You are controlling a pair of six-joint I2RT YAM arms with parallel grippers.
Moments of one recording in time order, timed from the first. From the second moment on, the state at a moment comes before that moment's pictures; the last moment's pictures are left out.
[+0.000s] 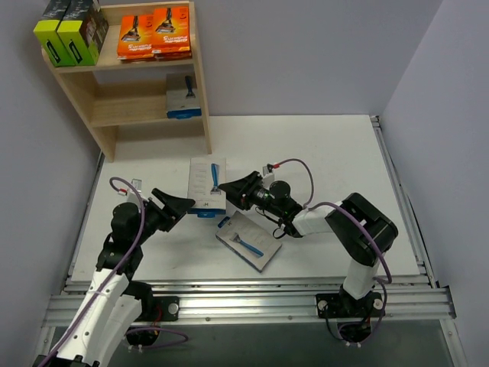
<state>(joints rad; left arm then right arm) -0.20 0.63 0.42 -0.09 0.32 -1.06 0.71 1.77 0.68 1.03 -0.25 1.54</state>
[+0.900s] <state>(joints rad) -0.14 0.64 0.31 0.07 0.42 -1.23 0.72 1.84 0.71 1.05 -0.25 1.60</state>
